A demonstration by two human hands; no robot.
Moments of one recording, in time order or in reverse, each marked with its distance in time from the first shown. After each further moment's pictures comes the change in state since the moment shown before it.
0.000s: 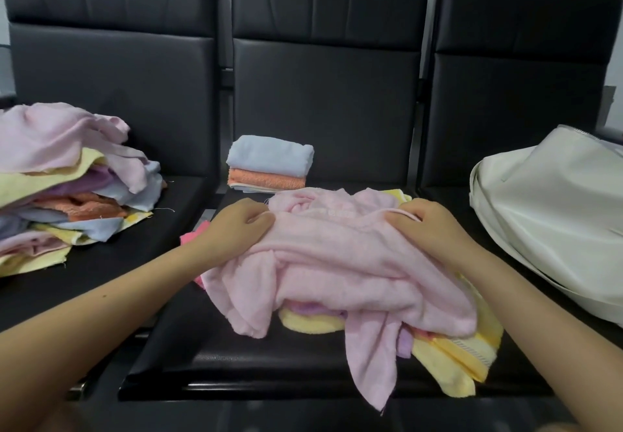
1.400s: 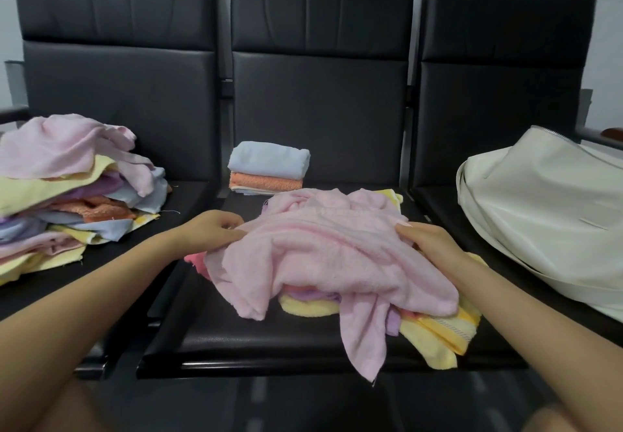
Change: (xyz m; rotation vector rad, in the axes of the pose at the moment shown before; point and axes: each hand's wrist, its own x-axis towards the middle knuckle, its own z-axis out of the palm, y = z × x) left_hand -0.005 -0.039 -0.030 -0.046 -0.277 -0.151; right_hand -0.033 0.020 0.001 0.619 -0.056 0.426
